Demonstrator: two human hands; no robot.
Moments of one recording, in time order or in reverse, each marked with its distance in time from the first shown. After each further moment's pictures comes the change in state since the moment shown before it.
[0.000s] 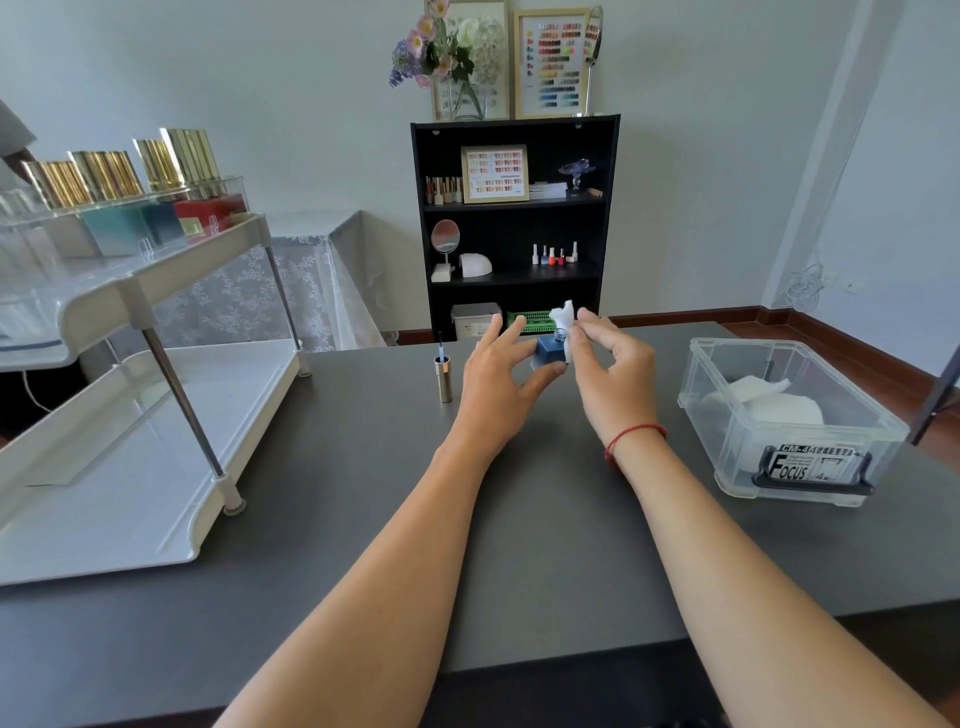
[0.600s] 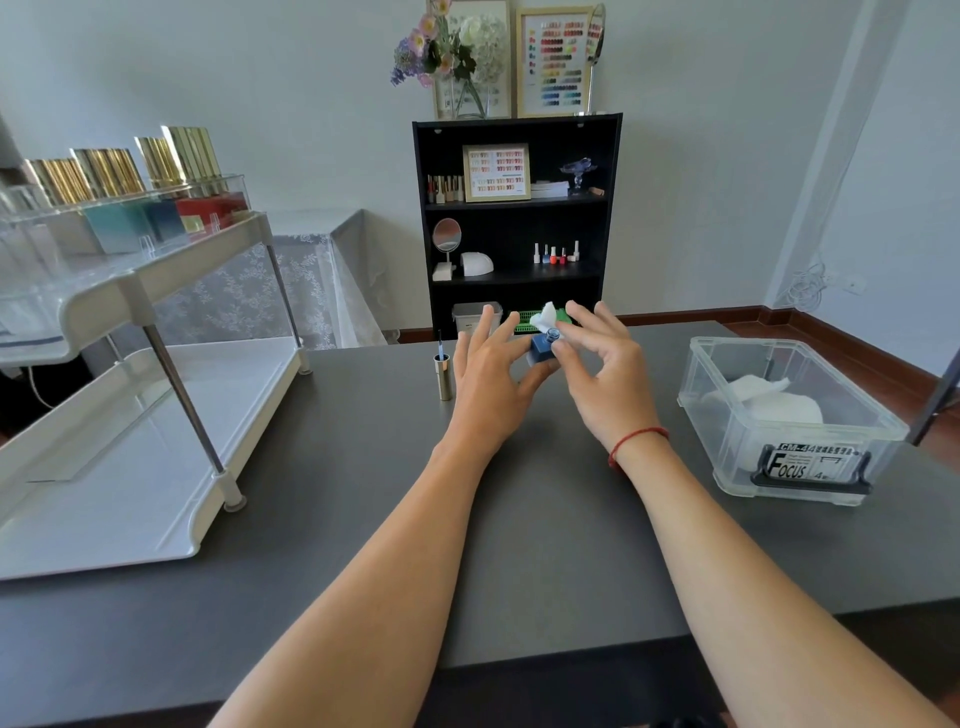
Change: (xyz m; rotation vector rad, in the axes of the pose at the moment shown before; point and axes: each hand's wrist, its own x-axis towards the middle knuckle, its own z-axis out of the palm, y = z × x) left_hand 0.001 -0.004 0.002 0.198 0.065 0.045; right_hand 0.000 0.000 -0.005 -0.189 -0.137 -0.145
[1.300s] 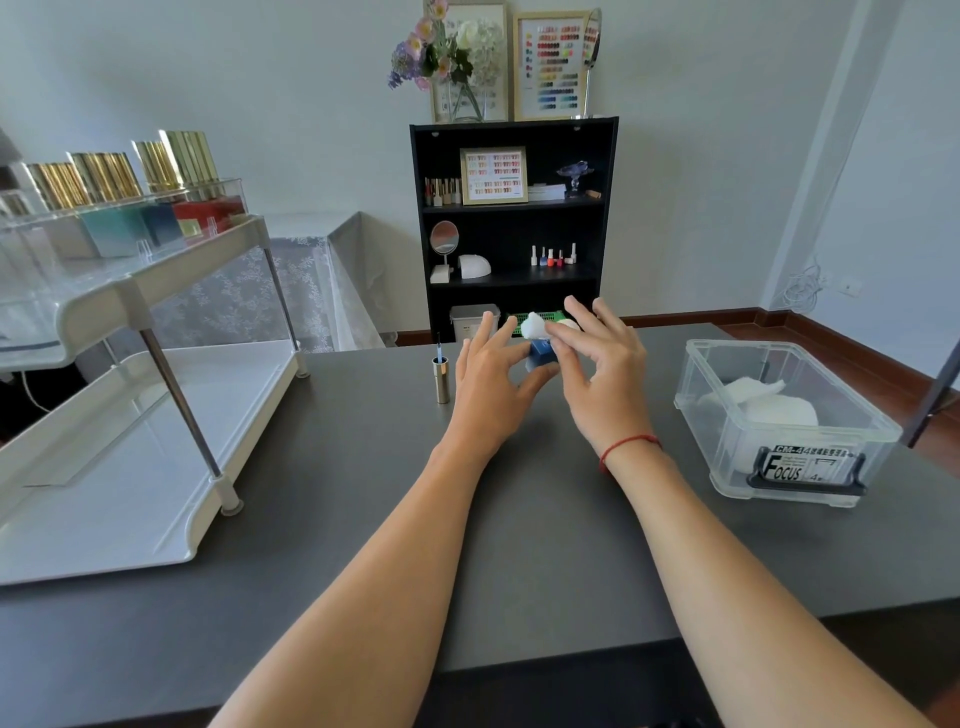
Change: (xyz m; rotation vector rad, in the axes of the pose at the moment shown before) left_hand 0.002 -0.001 0.003 -0.064 -0.034 -0.019; right_hand 0.003 0.010 0.007 -0.170 0.100 -0.192
